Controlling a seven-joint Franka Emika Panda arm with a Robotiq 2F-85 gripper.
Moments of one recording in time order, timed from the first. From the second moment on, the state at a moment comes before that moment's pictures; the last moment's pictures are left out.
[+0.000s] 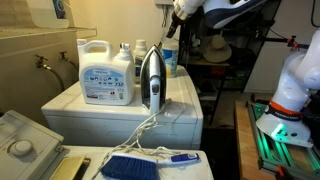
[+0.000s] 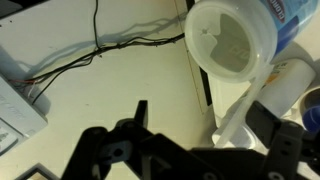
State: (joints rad) arm 0.02 -0.19 0.08 -2.15 -1.16 2.33 0.56
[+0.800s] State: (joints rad) arm 0.00 -0.24 0.03 -2.18 -1.11 2.30 0.62
